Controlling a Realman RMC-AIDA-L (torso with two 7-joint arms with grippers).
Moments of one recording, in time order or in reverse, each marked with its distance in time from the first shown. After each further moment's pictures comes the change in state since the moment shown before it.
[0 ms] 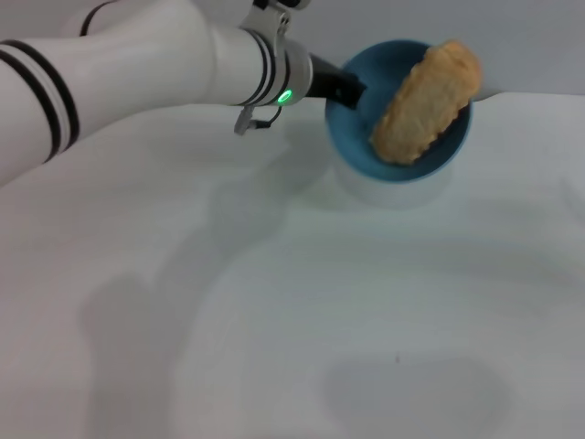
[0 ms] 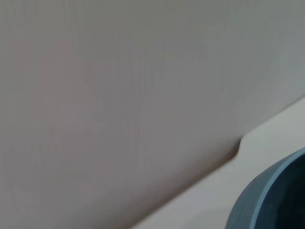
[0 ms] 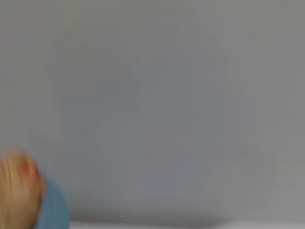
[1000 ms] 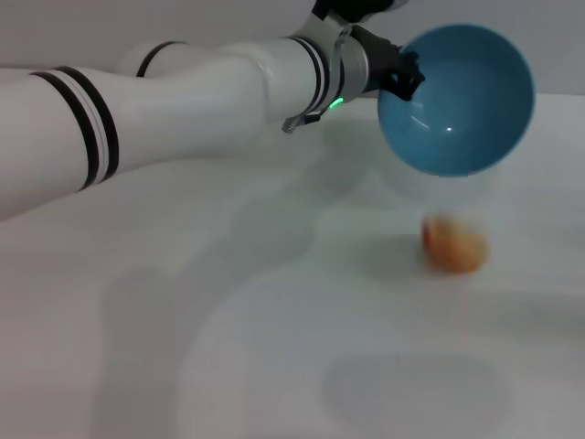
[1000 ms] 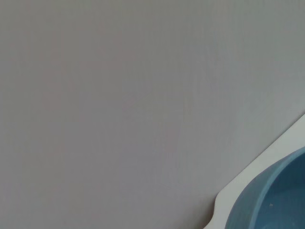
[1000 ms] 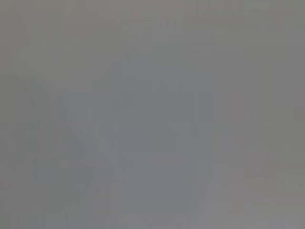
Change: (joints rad) left arm -0.035 -0.010 0.294 0.002 -0.118 -0.275 -0.009; right arm -0.069 0.003 0.092 0.331 0.675 -0.063 -0.644
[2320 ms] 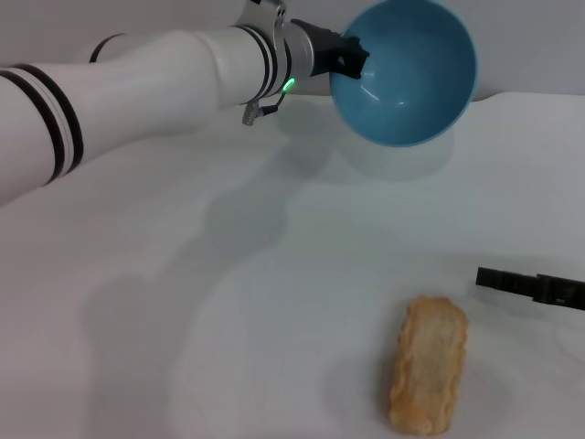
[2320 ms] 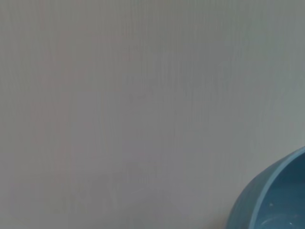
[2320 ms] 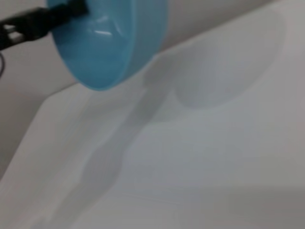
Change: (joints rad) left arm 0.042 0.012 -0.163 -0.044 -0.023 0.022 0.001; right arm 0.128 -0.027 -0.134 -0.206 -1.118 -0.221 1.279
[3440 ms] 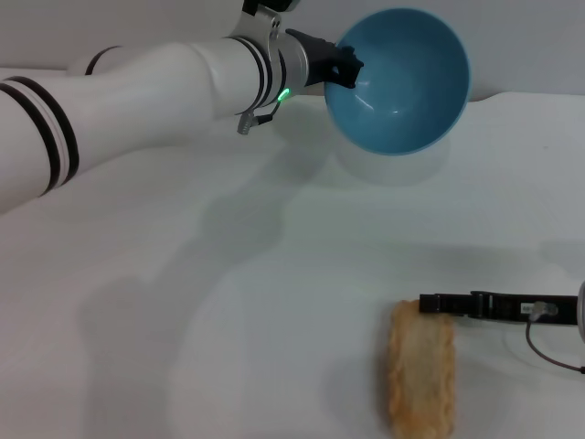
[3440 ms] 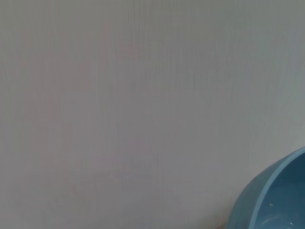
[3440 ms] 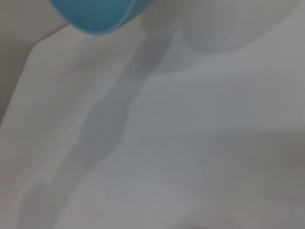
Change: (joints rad) left arm 0.021 -0.003 0.009 0.003 0.000 -0.004 0.007; right arm 0.137 0.034 -0.043 0.133 -0.116 0.088 0.097
